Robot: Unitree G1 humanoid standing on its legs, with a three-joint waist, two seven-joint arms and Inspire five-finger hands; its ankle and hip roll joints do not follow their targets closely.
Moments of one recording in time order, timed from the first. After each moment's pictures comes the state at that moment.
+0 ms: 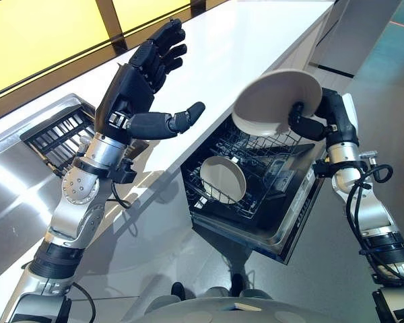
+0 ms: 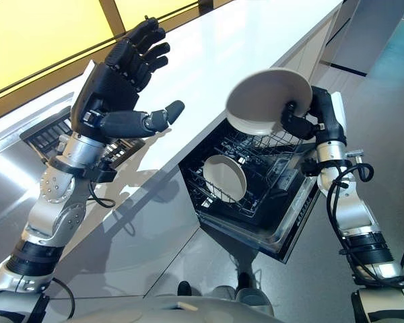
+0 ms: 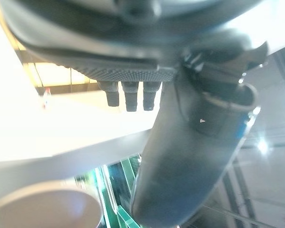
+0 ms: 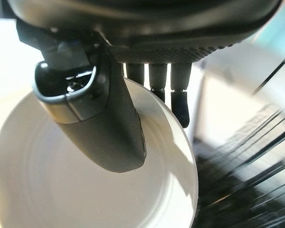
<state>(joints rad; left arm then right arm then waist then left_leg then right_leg) -0.23 0.62 -0.10 -0.31 -0.54 -0.26 -0.07 -0.26 -0.72 0.06 0.13 -0.03 0.04 -0.28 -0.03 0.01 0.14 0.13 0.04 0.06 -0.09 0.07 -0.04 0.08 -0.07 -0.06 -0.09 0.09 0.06</state>
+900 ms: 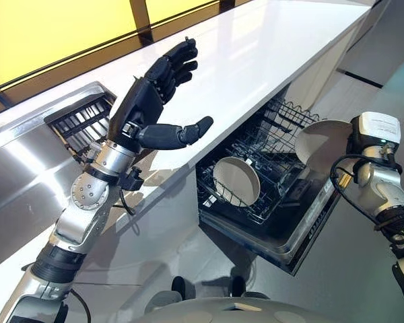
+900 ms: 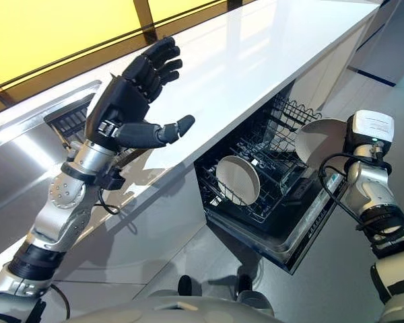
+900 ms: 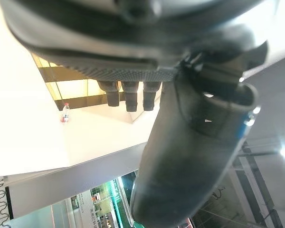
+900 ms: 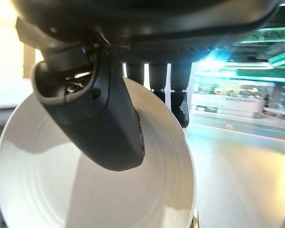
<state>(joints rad) -0.21 0.62 -0.21 -0.31 -0.52 -0.26 -0.07 -0.56 -0.88 0.46 0.66 -0.65 0.38 -0.21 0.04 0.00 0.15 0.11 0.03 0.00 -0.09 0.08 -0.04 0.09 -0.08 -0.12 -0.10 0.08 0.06</state>
